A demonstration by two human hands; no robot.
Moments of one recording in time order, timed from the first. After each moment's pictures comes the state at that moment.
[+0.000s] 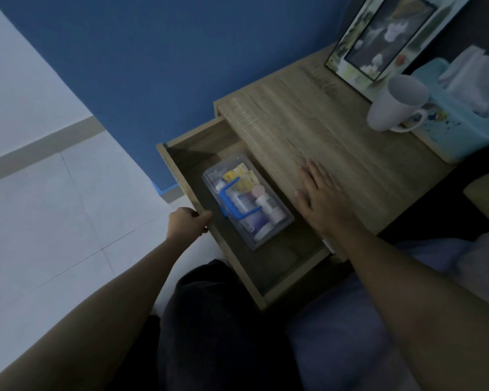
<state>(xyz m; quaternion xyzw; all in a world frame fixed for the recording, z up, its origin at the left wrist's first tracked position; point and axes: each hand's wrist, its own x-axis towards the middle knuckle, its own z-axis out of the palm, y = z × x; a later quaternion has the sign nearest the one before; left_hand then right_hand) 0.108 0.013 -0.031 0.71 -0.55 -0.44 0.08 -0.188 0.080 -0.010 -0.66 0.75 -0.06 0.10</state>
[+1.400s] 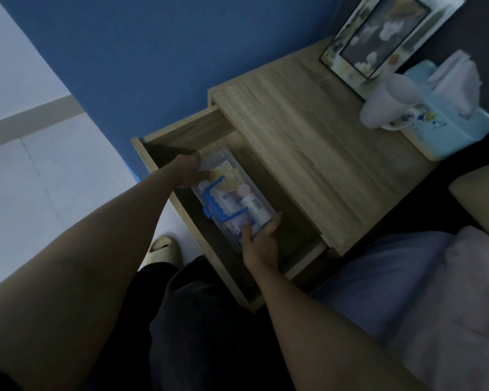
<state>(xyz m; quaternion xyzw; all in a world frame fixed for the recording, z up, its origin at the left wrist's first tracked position) 0.081 -0.083 0.004 0.53 -0.77 -0.33 -0.08 -0.019 0.116 -0.038 -0.23 0.88 -0.25 0.33</state>
